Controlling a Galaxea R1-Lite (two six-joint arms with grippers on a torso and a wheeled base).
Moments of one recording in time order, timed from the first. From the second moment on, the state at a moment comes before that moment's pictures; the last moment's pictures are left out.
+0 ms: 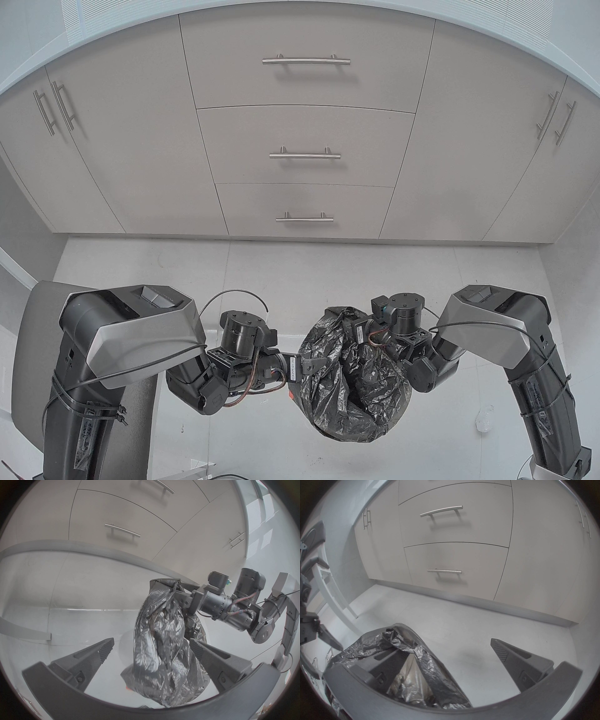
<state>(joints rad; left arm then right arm) -0.55 2.49 -0.94 -0.99 -0.25 -0.37 0.45 2.66 -1.16 -1.24 -0.20 -0.10</state>
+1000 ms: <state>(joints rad) -0.55 2.49 -0.94 -0.99 -0.25 -0.37 0.45 2.61 -1.21 -1.02 -0.20 -0.10</state>
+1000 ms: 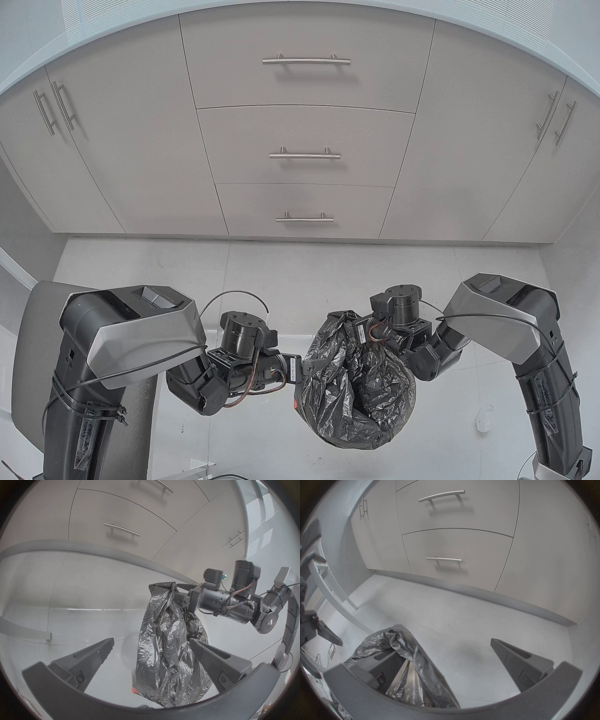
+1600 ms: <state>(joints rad) -0.55 2.49 -0.94 -0.99 -0.25 -0.37 0.45 2.43 -1.06 -0.88 -0.12 -0.11</state>
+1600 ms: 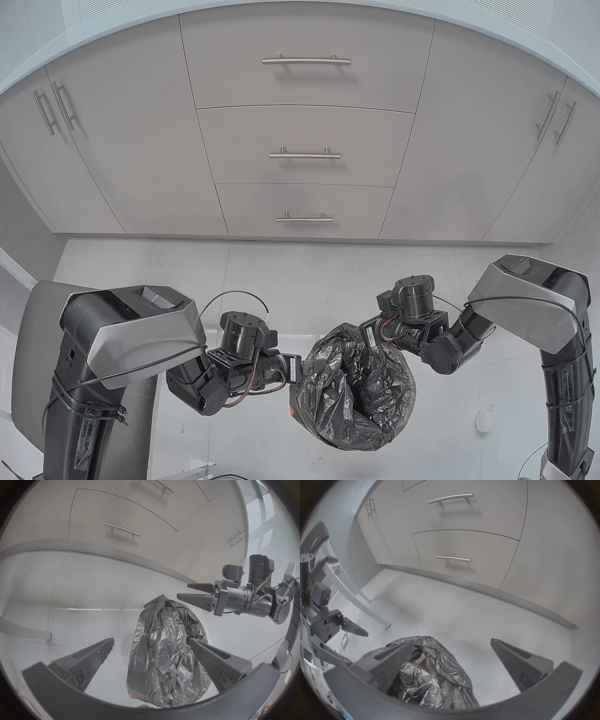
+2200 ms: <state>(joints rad) -0.56 2.50 -0.94 -0.98 -0.25 -0.36 0.41 2.46 -0.94 -1.06 -0.08 0.00</state>
